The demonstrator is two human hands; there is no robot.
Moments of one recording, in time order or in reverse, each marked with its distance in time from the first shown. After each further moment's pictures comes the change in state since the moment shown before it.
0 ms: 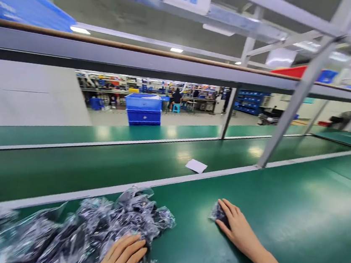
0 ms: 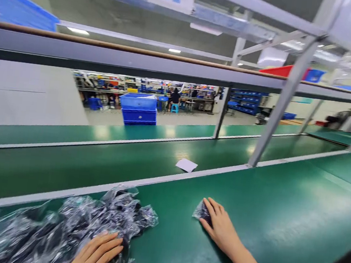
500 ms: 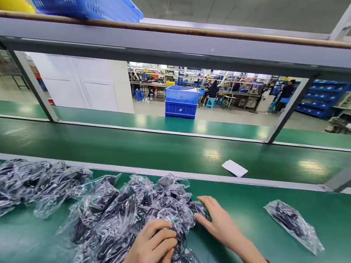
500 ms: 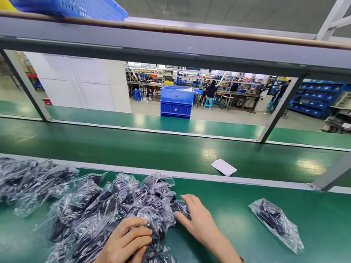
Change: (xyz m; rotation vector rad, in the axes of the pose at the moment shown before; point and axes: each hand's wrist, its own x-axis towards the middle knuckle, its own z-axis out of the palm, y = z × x) left_hand 0.020 0.020 -0.043 -0.354 0.113 -0.358; right_hand 0.097 -0.197 -0.010 0.503 -0.376 -0.209
